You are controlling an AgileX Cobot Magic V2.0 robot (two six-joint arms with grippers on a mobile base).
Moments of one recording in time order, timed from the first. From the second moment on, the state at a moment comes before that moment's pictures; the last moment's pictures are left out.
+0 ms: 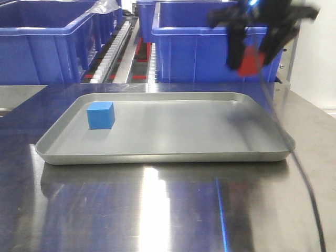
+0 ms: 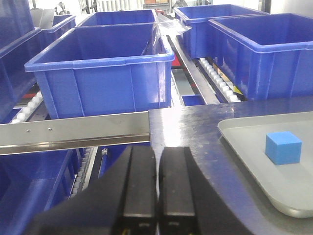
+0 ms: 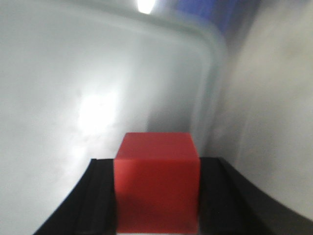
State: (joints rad) left arm -0.09 -0.01 0.01 -0.09 0.04 0.12; right arm 0.39 1.77 -1.57 -0.13 0.90 0.20
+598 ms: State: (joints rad) left arm -0.09 -0.01 0.01 -0.09 0.04 0.12; right arm 0.10 1.16 -0.84 -0.13 0.12 0.16
